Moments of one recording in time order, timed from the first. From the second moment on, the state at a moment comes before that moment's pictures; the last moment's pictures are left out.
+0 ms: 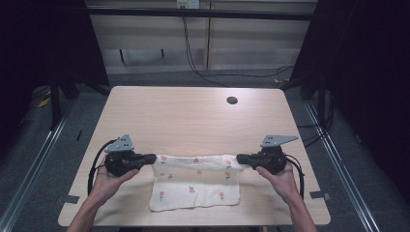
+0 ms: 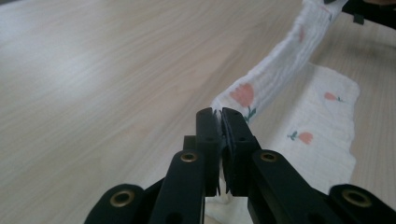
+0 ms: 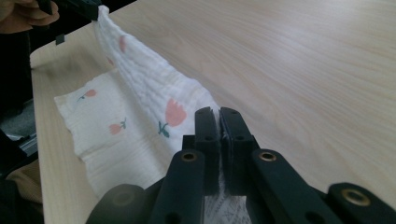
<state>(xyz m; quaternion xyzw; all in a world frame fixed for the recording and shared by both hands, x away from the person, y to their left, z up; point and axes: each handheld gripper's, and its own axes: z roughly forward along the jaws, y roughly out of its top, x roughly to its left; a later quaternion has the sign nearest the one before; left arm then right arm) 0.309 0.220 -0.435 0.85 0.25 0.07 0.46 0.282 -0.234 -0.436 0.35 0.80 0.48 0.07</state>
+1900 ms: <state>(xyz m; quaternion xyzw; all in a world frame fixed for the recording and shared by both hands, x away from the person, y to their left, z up) 0.260 0.234 -0.468 0.87 0.25 0.00 0.42 0.225 -0.227 -0.472 0.34 0.85 0.41 0.01</state>
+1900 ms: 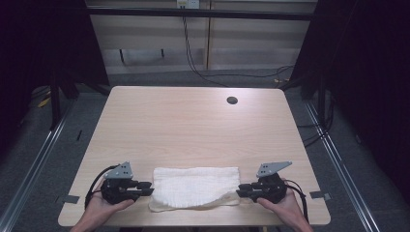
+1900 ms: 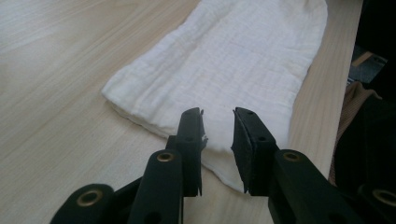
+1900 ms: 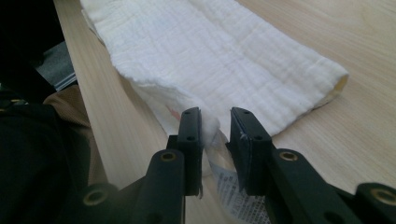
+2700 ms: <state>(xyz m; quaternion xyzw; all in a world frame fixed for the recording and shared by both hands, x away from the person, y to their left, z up) 0.305 0.198 -0.480 0.89 0.25 0.00 0.39 0.248 -0.178 -0.477 0.32 0.87 0.38 0.01</state>
